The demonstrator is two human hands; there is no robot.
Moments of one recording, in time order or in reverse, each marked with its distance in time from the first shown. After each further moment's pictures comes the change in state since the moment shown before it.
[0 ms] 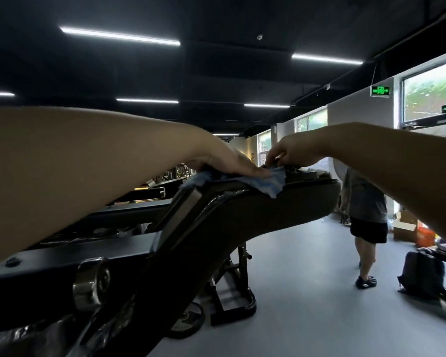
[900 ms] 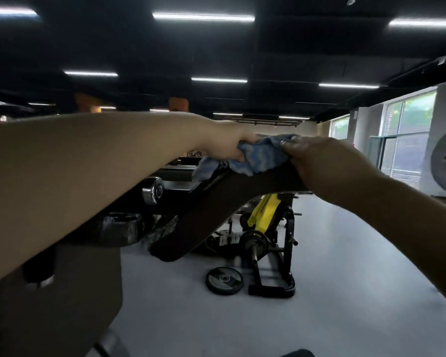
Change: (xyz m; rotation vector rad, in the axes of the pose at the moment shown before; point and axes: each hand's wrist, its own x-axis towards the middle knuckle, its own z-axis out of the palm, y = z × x) left_hand -0.065 -0.002 0.041 0.187 0.351 0.008; right_hand -0.087 -0.019 0.070 -0.064 0.635 -0.333
